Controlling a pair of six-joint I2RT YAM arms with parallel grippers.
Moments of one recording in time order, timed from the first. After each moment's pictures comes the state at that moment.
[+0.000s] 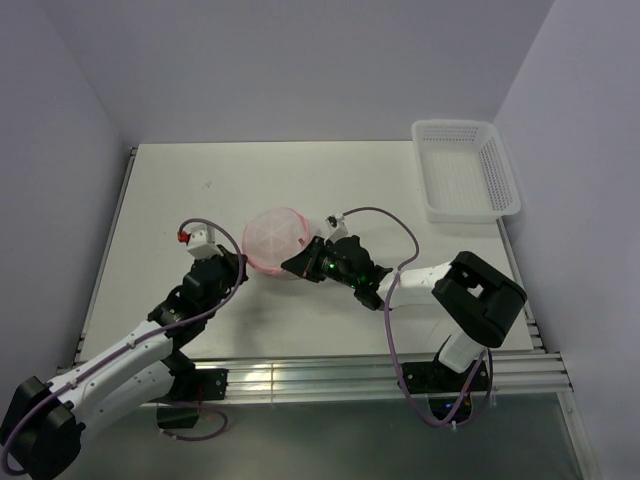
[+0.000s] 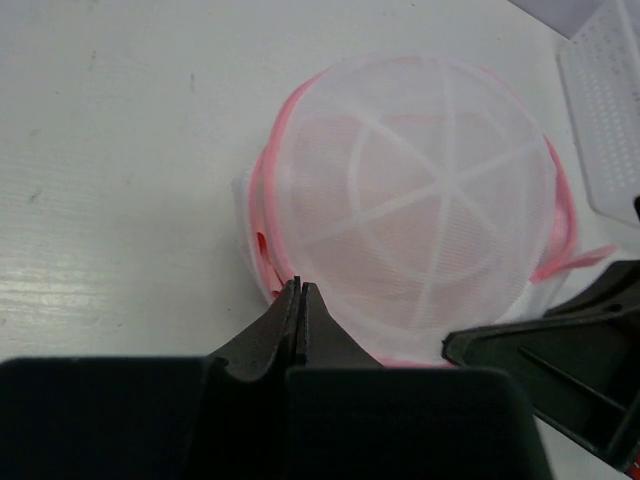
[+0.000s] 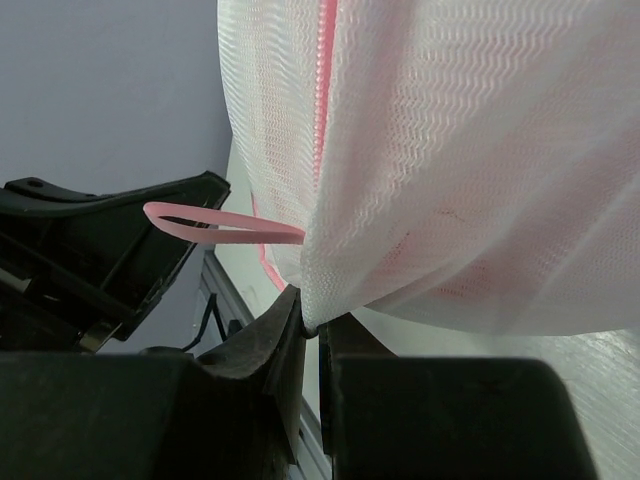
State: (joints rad) left arm -0.65 0.79 0.34 0.11 -0.44 -0.69; right arm 0.85 1.61 0.61 0.72 -0.10 1.07
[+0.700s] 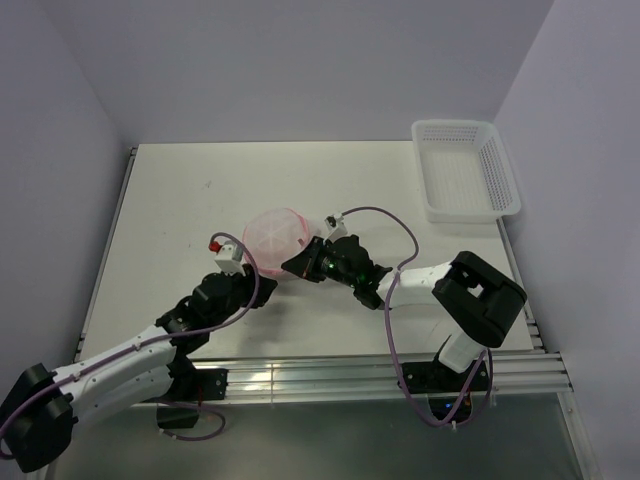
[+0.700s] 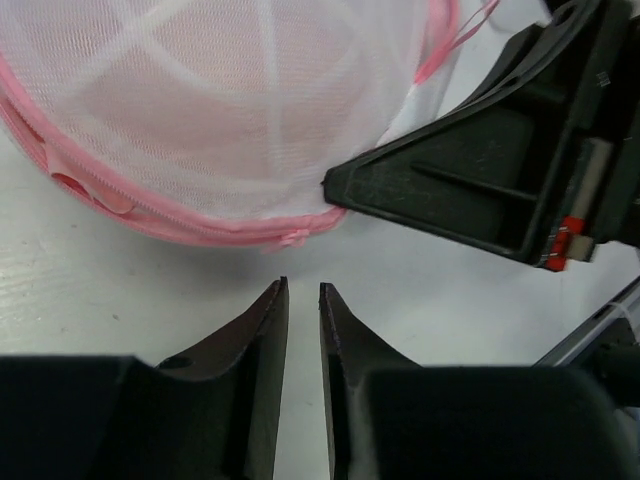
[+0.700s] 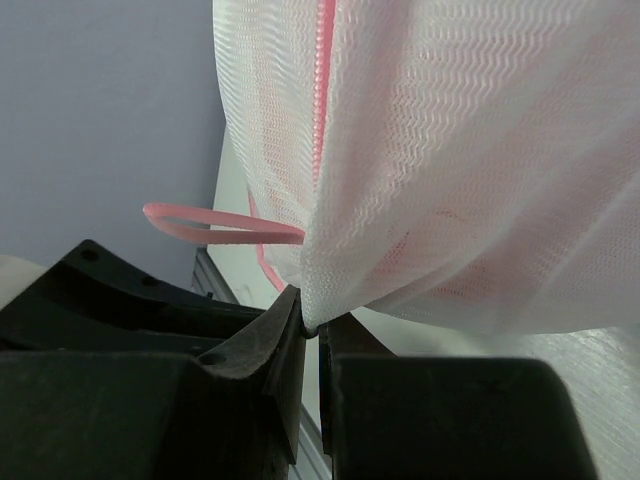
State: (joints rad) left arm -0.79 0.76 0.25 0.18 -0.16 -0.68; right arm 0.85 1.61 0.62 0.69 -0.10 1.05
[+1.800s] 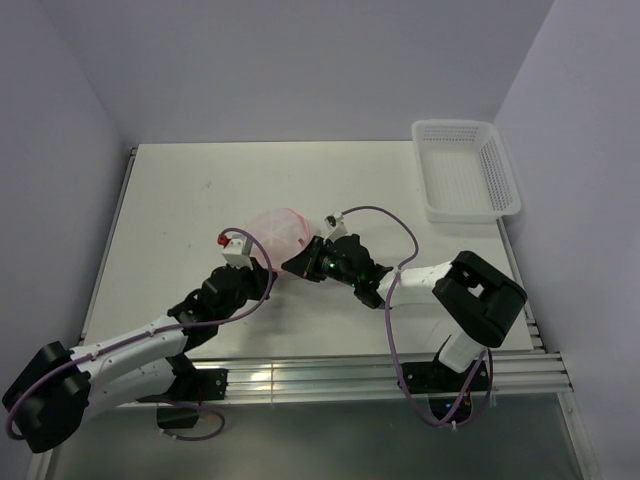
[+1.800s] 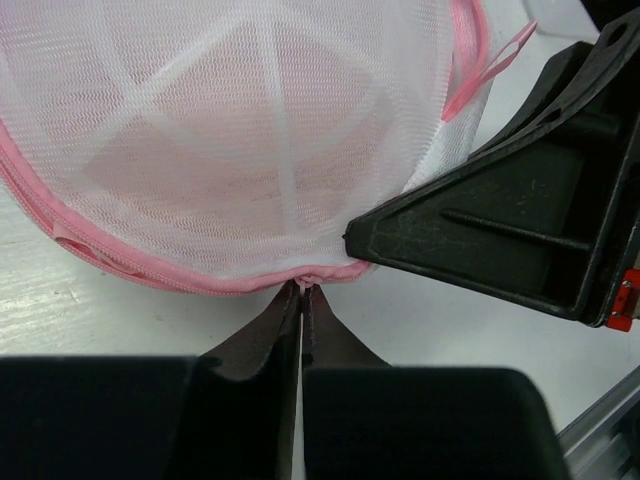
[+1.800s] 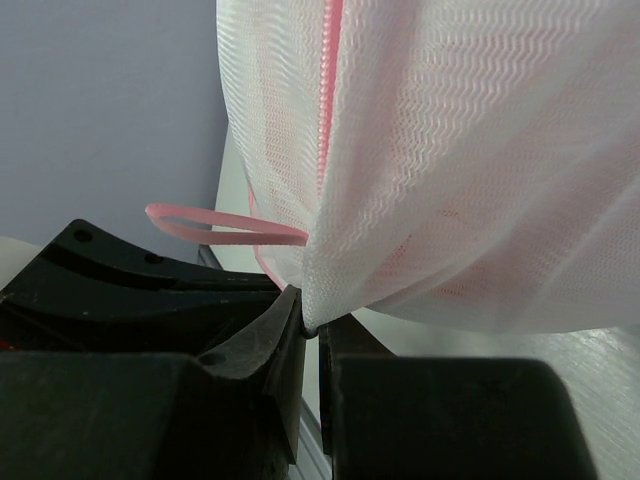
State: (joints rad) left arm -0.79 0.95 0.29 0.31 -0.23 -0.59; right arm 0.84 1.61 0.62 0.69 -0.13 1.05
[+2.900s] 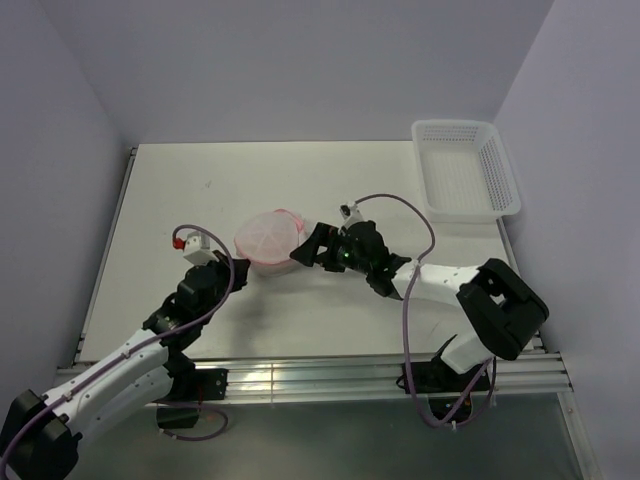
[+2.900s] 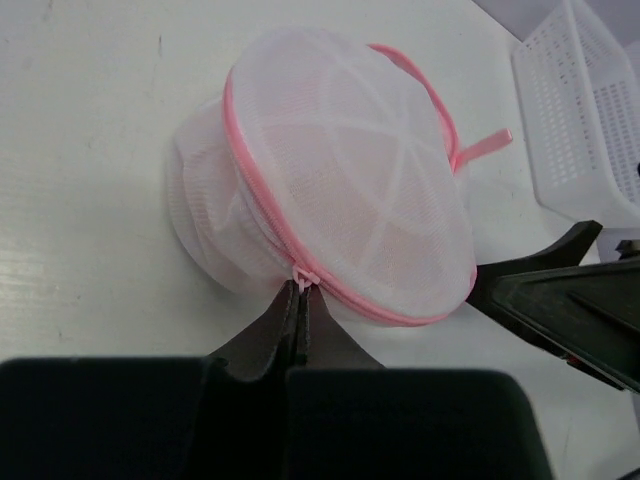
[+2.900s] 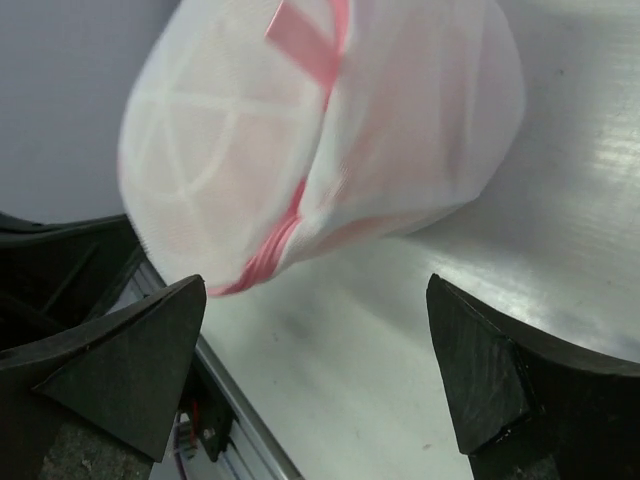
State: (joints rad) left arm -0.64 0.70 0.29 0.10 -0.36 -0.78; right arm 0.71 1.51 0.65 0.46 -0.18 0.89
